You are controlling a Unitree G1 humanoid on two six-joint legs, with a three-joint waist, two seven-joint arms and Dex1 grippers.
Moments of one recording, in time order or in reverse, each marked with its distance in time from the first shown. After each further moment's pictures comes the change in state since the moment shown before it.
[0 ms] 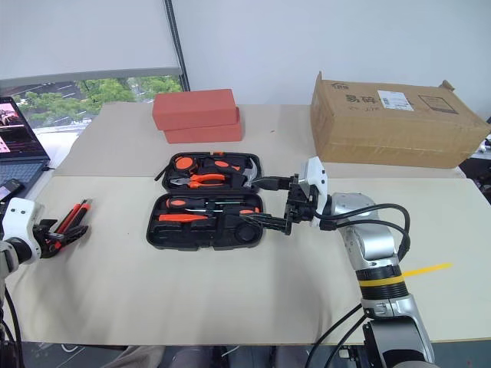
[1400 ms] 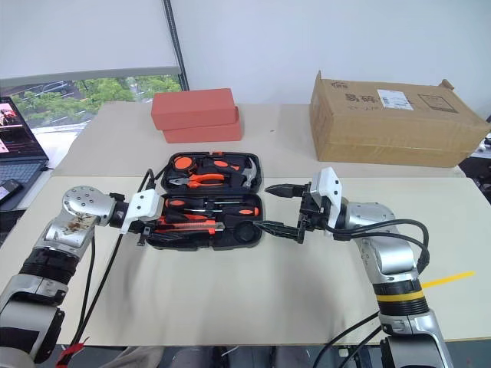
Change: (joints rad) left arm -0.298 -0.155 -0.568 -0.281 0.095 -0.408 -0.700; right arm 0.113 -0.091 -0.027 -0.110 0.000 -0.002 -0.053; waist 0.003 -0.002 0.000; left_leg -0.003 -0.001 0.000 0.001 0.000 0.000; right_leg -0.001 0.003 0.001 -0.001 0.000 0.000
